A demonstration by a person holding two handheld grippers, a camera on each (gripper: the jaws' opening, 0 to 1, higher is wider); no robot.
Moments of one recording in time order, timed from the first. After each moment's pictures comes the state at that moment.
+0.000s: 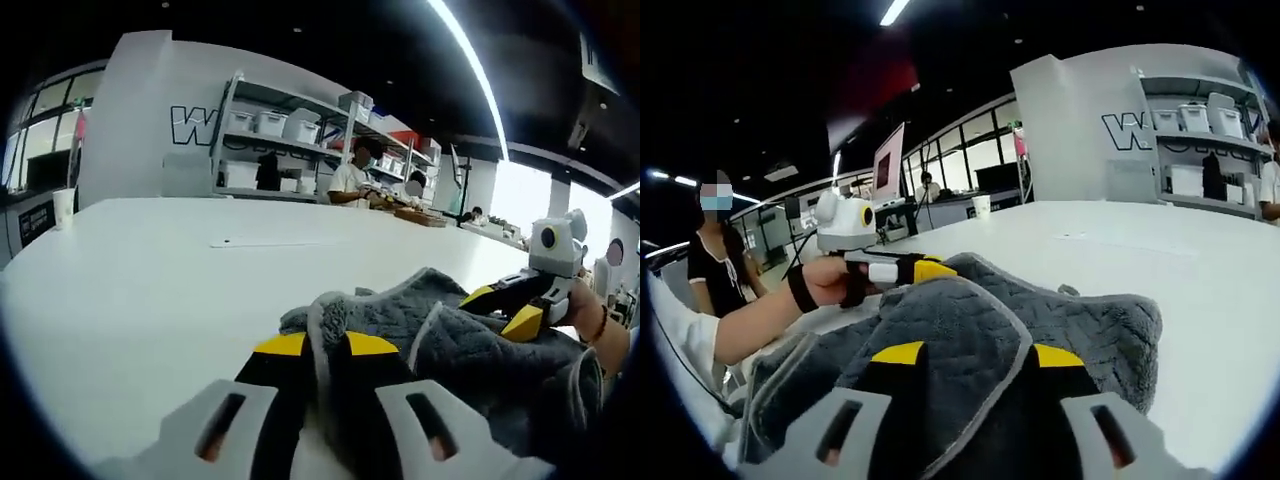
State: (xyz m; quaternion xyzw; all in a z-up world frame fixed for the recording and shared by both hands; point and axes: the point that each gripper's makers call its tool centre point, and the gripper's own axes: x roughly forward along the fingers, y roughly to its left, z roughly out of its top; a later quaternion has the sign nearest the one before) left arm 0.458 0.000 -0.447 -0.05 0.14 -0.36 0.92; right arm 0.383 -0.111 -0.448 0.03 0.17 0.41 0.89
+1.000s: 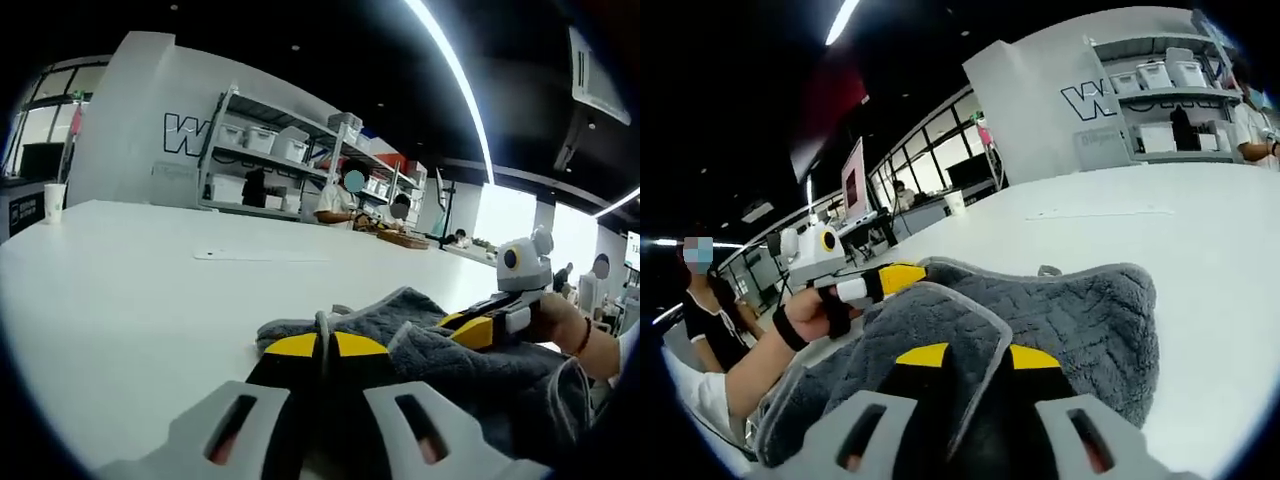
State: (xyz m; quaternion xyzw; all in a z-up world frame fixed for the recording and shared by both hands) left arm 0.454 -0.007 -0.439 -0.08 0.11 -0.39 0.91; right arm 0.405 -0.116 -0.462 0.10 0.22 0.36 0.90
